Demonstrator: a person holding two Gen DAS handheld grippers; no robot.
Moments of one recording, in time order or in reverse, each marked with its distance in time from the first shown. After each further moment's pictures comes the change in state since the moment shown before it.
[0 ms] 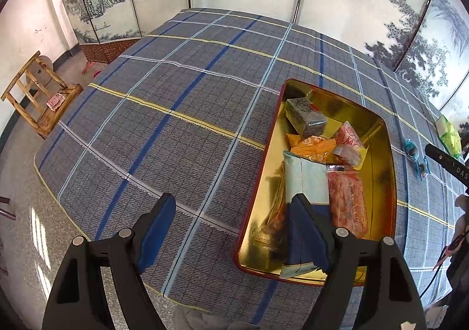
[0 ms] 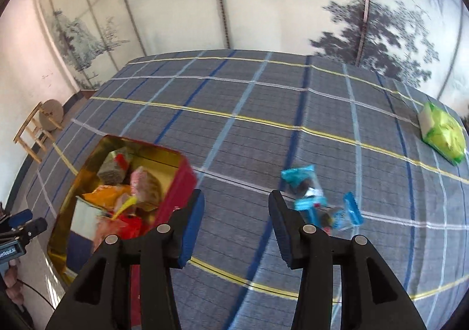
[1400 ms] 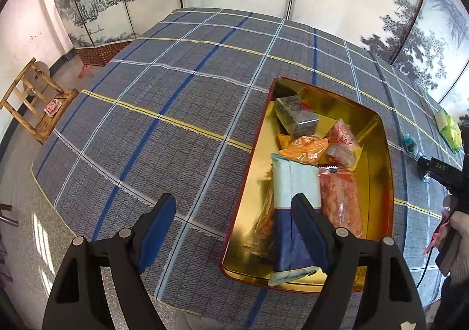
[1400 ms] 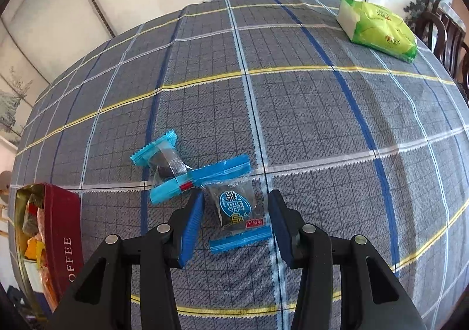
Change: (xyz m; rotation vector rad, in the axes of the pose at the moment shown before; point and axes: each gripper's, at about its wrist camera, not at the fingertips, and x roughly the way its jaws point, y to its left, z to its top) left arm 0.004 -0.018 0.008 0.032 0.012 0.004; right arm 0.056 -0.092 -0.014 0.302 0.118 -0.199
